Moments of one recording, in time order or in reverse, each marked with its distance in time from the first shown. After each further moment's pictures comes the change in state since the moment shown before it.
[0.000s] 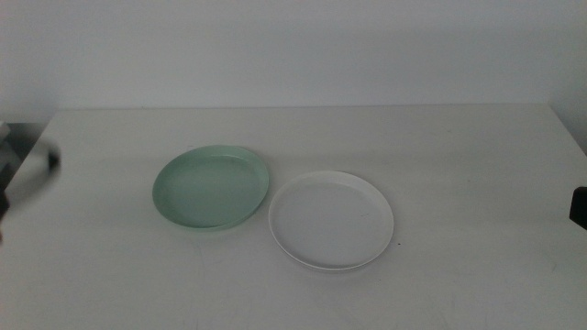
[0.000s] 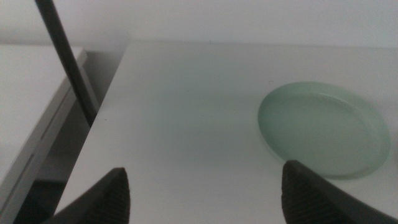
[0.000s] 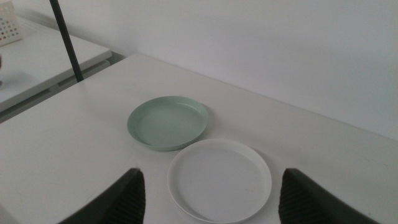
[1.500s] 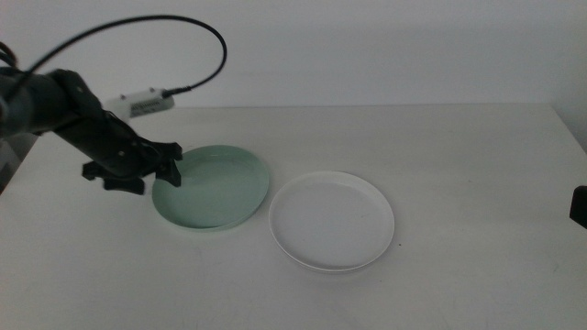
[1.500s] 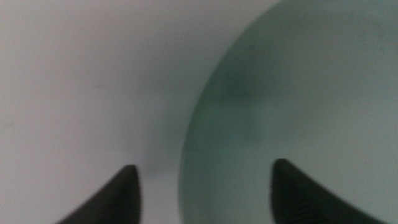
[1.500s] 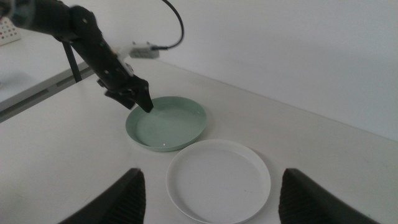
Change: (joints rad) left arm -0.068 1.458 -0.904 -0.422 0.240 0.250; right arm 0.000 0.000 0.000 -0.001 -0.003 0.000
